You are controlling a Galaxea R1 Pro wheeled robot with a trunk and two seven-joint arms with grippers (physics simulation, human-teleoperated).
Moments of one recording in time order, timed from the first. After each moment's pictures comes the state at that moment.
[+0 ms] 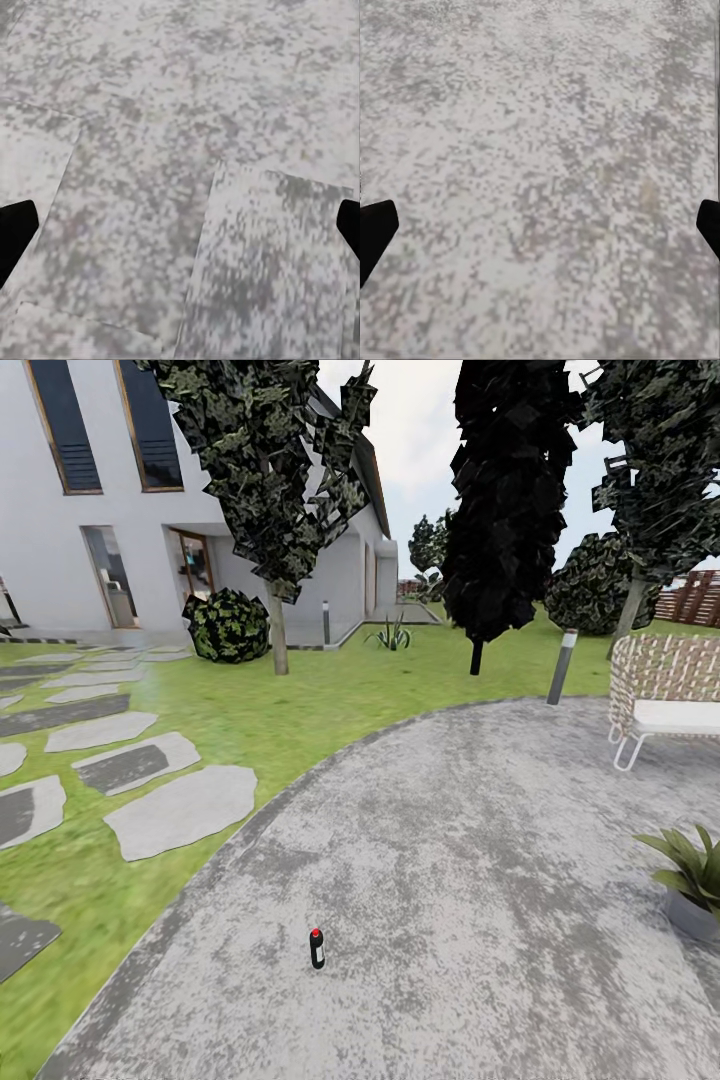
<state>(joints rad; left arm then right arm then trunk) -0.22 0.09 0.18 -0.26 -0.01 -0.32 -0.01 -0.06 -0.07 0.00 -0.55 0.01 -0.31 0.00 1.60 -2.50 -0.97</state>
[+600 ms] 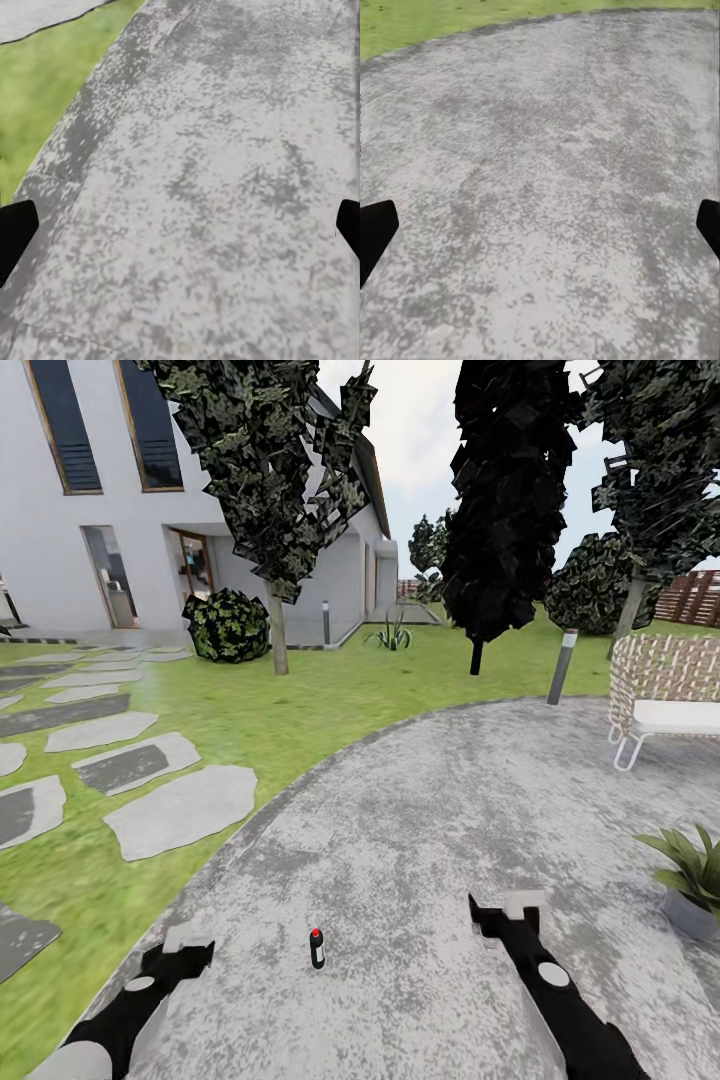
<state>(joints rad) -0.57 0.15 0.17 -0.31 -0.13 -0.08 -0.01 -0.41 -0.08 0.00 -0.77 0.01 -0.12 0.00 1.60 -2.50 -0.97</state>
